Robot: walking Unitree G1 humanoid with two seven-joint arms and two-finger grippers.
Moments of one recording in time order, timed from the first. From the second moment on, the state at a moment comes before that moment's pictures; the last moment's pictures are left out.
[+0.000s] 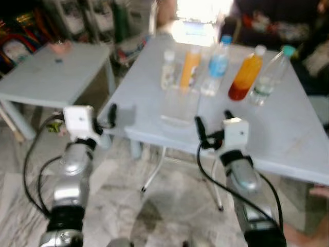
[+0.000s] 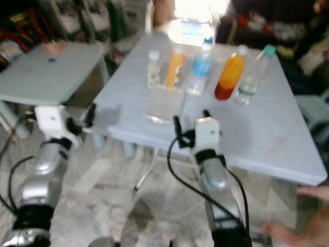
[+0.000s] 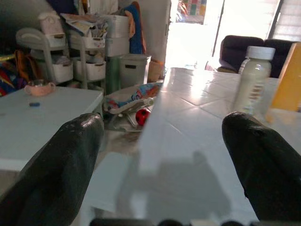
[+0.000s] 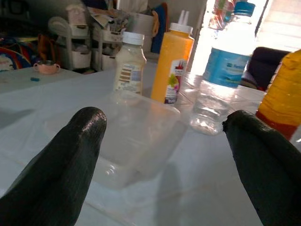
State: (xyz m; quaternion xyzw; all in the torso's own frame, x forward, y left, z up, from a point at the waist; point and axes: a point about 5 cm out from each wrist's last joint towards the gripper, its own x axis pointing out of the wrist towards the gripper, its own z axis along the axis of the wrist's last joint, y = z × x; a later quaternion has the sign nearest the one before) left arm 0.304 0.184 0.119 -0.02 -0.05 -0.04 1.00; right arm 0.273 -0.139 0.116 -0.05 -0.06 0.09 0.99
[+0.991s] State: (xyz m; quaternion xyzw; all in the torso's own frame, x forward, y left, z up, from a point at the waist) left arm 0.285 0.189 0.102 0.01 -0.02 -0.05 1.00; right arm 0.295 -0.173 0.115 -0.01 -0.03 0.03 1.00
